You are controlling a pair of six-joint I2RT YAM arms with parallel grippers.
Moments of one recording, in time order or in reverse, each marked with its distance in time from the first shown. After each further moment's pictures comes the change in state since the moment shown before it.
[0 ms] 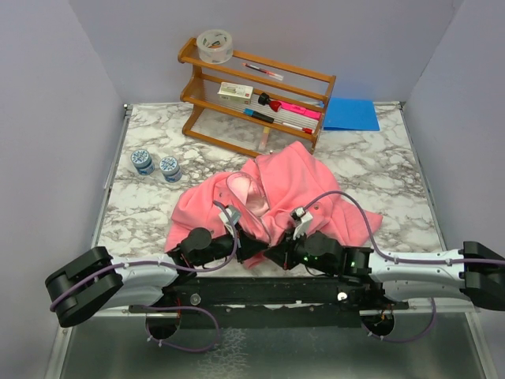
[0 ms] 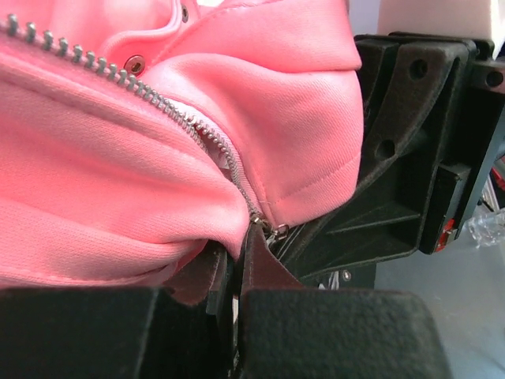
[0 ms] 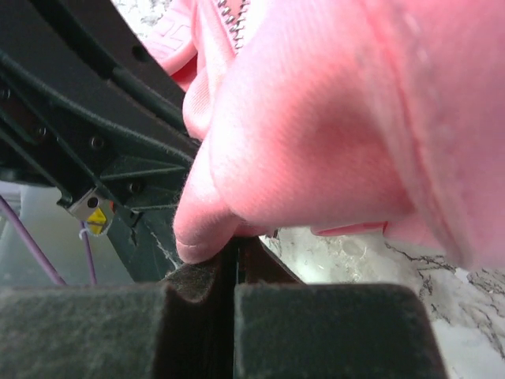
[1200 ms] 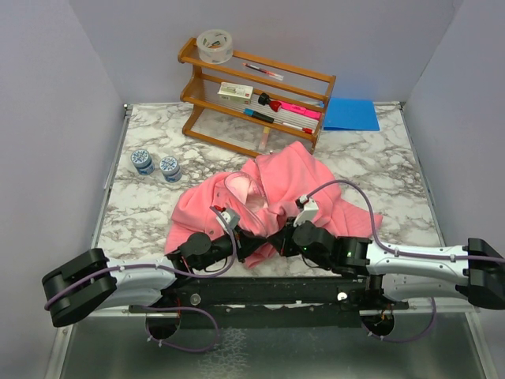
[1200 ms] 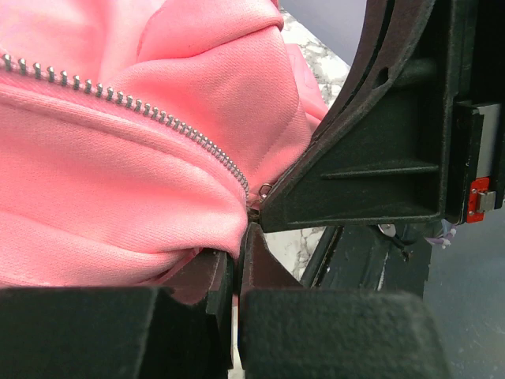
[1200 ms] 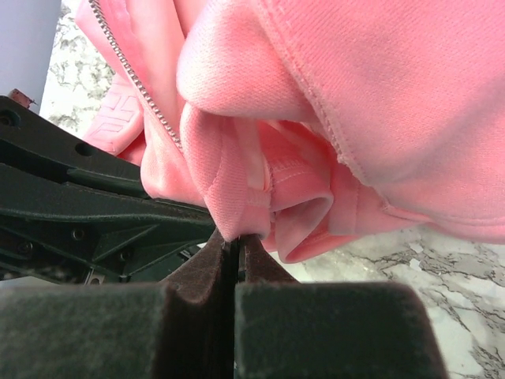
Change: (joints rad) left arm -0.079 -0.042 -0.013 0.005 -0.187 0.121; right arm -0.019 0.047 0.213 -0.327 0.217 0.169
